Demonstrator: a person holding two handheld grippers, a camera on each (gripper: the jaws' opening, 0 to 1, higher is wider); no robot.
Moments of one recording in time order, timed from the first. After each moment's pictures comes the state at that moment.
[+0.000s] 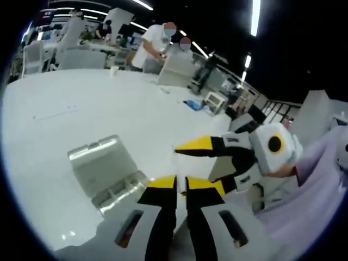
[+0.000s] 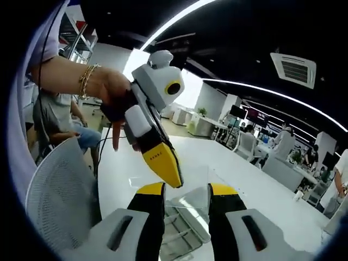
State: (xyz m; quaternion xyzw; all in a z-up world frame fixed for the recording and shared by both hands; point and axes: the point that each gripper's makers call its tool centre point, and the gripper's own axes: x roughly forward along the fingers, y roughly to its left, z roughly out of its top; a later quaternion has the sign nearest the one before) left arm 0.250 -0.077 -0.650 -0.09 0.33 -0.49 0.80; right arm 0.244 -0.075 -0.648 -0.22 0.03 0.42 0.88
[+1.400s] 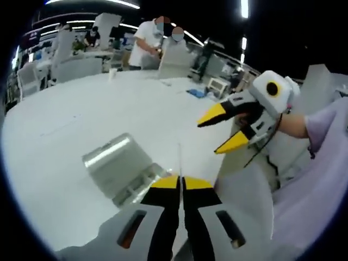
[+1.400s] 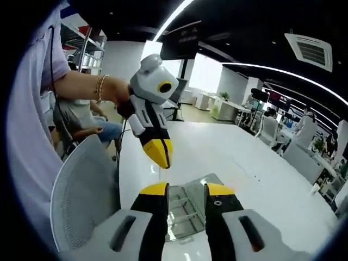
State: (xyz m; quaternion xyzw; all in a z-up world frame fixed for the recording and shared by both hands) left arm 0.249 -0.054 -0.667 0.02 0.32 -0.51 0.80; right arm 0.237 -0.100 -0.644 -0.23 0.13 0.52 0.81
